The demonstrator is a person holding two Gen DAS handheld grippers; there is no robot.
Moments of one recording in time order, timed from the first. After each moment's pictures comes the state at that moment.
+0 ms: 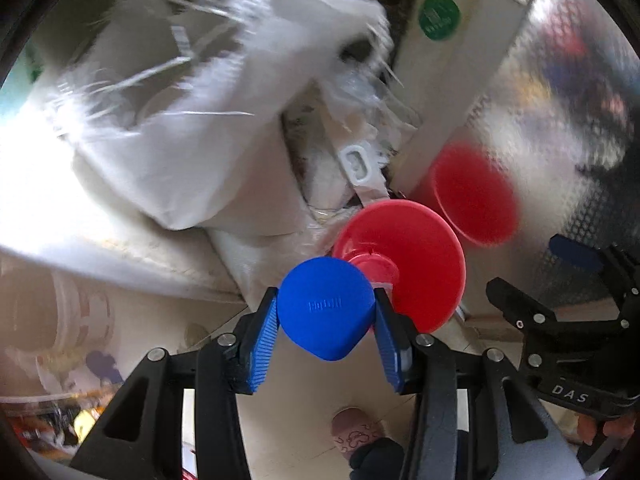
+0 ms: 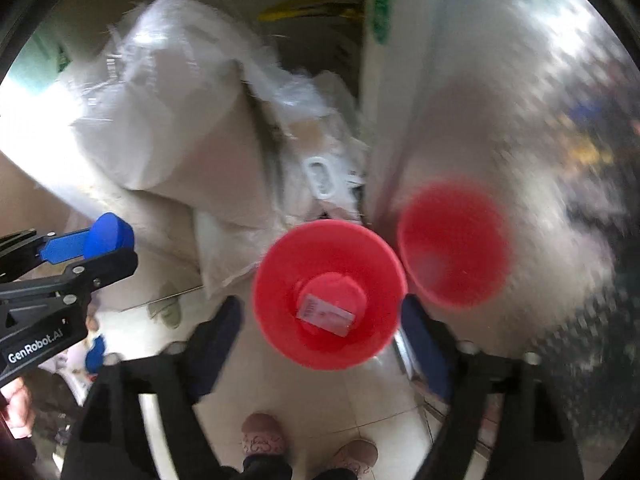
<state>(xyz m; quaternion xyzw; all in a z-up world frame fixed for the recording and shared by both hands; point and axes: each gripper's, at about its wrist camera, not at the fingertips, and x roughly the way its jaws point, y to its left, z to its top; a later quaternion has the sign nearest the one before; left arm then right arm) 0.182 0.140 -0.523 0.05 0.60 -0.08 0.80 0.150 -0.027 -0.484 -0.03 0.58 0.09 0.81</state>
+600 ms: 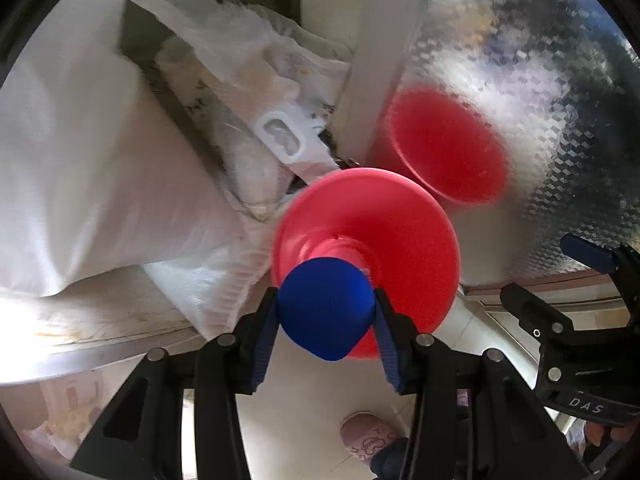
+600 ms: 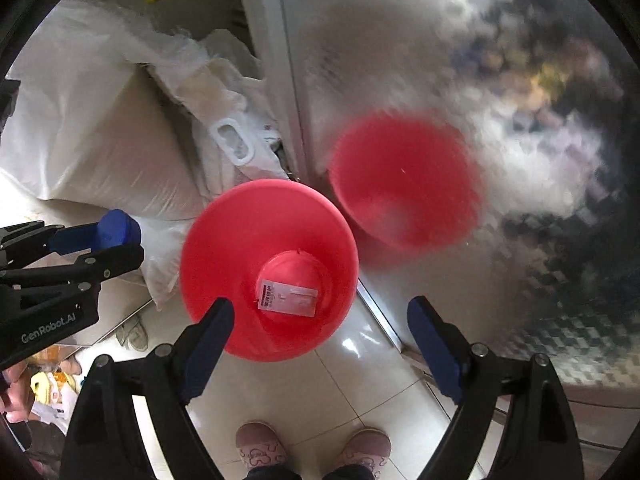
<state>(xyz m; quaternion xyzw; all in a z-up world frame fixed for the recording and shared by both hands) 0.210 0.082 -0.608 0.11 0.62 -0.18 0.76 0.142 -0.080 -0.549 0.03 0.60 -0.01 0.80</state>
